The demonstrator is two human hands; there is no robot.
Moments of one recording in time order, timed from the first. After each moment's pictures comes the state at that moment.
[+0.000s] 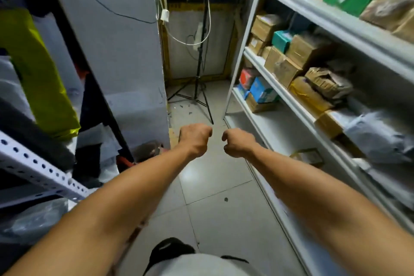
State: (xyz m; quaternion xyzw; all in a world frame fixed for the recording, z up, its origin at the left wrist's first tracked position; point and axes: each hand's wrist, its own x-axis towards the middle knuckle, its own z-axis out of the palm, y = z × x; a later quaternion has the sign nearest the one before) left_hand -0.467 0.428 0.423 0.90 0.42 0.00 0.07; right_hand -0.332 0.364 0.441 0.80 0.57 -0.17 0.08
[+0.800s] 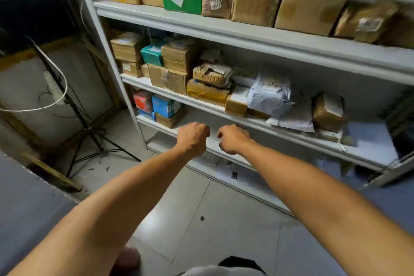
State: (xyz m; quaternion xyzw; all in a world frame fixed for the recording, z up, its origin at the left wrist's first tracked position) left_hand -0.250 0.444 0.469 1.00 0.08 0.01 0.04; right_hand -0.186 0.315 0.468 0.96 0.25 -0.15 -0.05
